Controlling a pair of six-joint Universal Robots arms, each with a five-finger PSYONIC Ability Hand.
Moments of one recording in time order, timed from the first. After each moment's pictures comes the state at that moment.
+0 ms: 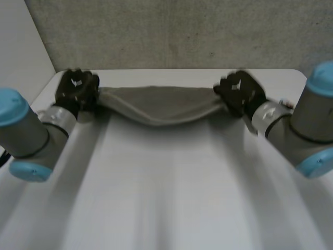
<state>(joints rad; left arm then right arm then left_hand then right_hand) 4.47 -2.07 -1.56 3.68 -1.38 3.45 1.91 -1.07 1.37 -0.17 1.24 2.47 1.33 1.35 1.35 1.36 1.15 1.31 1.33 1.33 1.33 1.19</state>
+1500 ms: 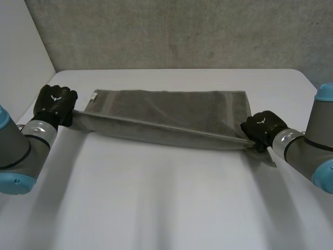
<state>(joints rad) 4.60 -2.03 -1.67 3.69 -1.39 3.58 1.79 -1.01 1.42 0.06 1.36 2.44 1.31 1.34 1.34 1.36 1.14 0.88 0.91 0.90 0.90 0.73</state>
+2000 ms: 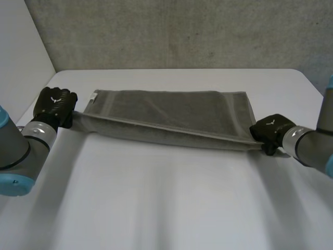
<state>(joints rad) 4.60 -2.02 -1.68 3.66 -1.39 3.58 1.74 -1.01 1.34 0.26 1.37 2.45 1.31 1.34 1.34 1.36 1.15 1.30 1.33 1.33 1.34 1.17</state>
